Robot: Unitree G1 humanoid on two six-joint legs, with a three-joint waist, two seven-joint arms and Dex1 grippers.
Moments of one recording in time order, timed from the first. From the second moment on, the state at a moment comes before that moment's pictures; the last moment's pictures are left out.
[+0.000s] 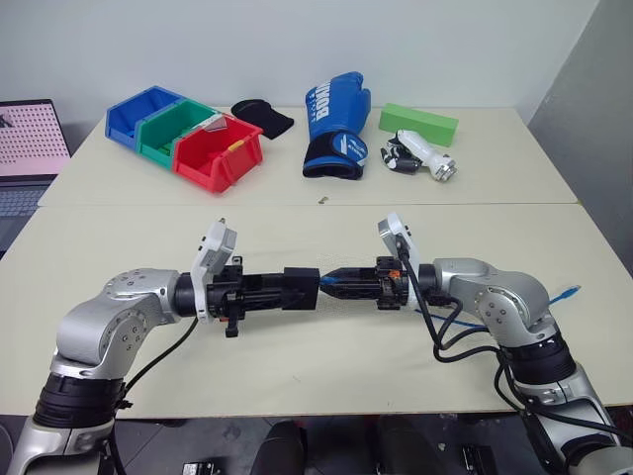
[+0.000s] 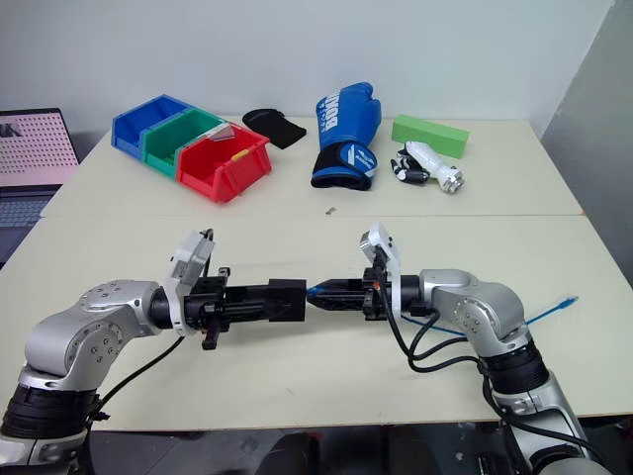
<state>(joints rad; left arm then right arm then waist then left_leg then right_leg) -0.30 0.76 0.06 -0.20 -0.74 0.69 -1.22 -0.57 -0.42 0.21 -0.19 0.76 0.90 0.89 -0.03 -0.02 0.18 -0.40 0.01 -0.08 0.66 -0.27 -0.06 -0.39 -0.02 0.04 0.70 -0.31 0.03</state>
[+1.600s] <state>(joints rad) -0.21 0.72 0.16 -0.21 -0.63 0.67 -0.87 -0.54 -0.58 0.05 0.10 0.33 0.41 0.80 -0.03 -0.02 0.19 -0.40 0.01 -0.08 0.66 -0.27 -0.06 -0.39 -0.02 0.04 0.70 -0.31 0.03</state>
